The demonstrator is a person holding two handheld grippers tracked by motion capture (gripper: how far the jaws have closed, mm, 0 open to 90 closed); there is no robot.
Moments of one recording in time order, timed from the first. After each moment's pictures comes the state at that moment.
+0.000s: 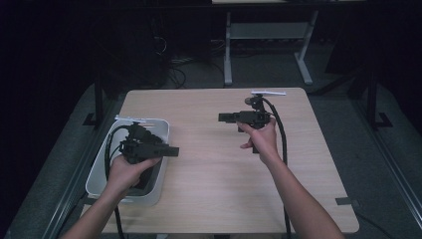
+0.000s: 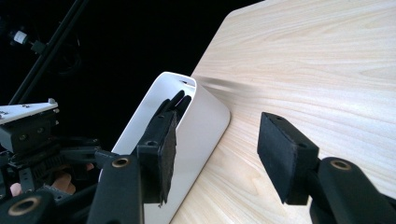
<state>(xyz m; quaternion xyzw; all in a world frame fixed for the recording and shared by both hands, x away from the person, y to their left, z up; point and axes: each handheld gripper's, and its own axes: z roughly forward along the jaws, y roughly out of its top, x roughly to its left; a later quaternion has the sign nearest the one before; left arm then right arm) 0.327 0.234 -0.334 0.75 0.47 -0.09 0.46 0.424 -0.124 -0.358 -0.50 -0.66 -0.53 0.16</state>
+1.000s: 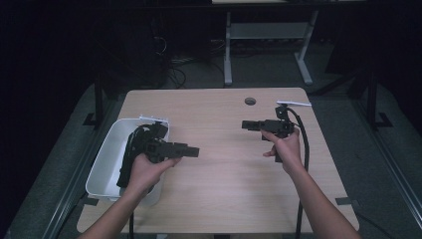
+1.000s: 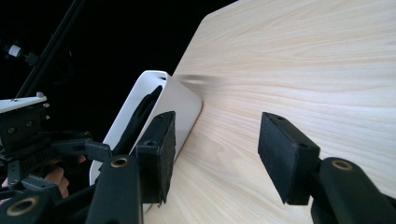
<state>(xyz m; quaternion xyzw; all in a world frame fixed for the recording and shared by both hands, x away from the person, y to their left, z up) 0.333 0.183 -0.340 0.76 0.45 -0.10 0.45 0.407 -0.191 -0.382 -0.53 -0.64 -0.54 0.16</state>
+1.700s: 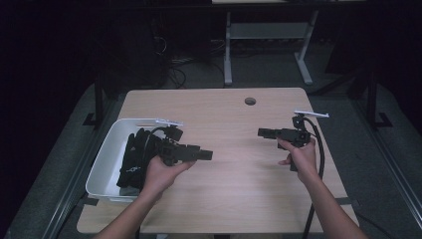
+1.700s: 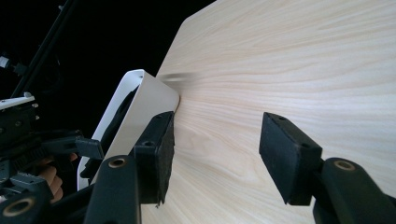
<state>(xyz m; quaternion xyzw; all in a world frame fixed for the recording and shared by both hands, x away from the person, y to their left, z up) 0.332 0.151 -0.354 0.77 0.43 -0.10 0.46 0.388 -0.236 -0.405 -0.56 -0.62 -0.53 0.15</state>
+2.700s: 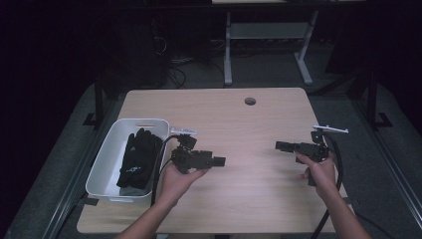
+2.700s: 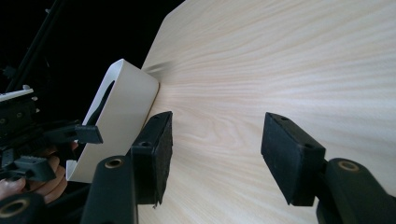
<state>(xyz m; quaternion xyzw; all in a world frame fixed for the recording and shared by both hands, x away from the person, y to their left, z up) 0.325 0.121 -0.381 0.77 0.42 -0.09 0.48 0.356 -0.286 -0.433 -0.58 -0.61 -0.53 0.15</state>
